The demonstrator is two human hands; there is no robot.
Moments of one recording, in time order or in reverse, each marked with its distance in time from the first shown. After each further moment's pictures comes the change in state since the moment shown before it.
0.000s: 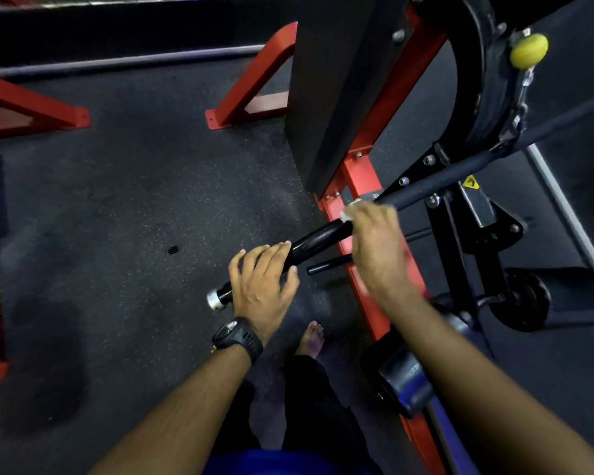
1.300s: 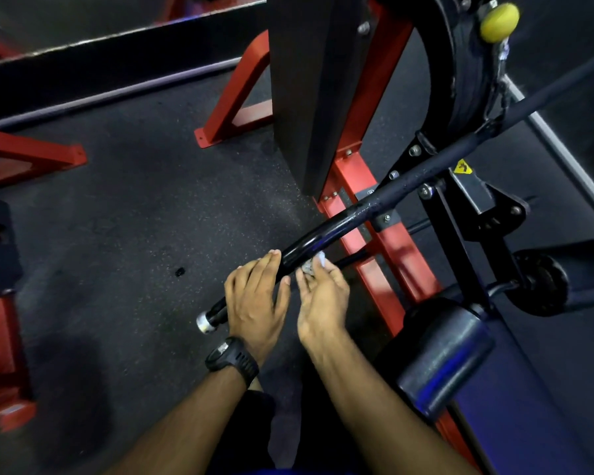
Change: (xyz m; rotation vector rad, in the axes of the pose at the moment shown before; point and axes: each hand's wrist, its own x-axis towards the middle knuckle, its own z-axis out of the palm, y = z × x) left_hand 0.007 0.004 -0.001 -0.021 -0.074 0.082; right_hand -0.019 -0.086 0.033 1.758 0.459 1.490
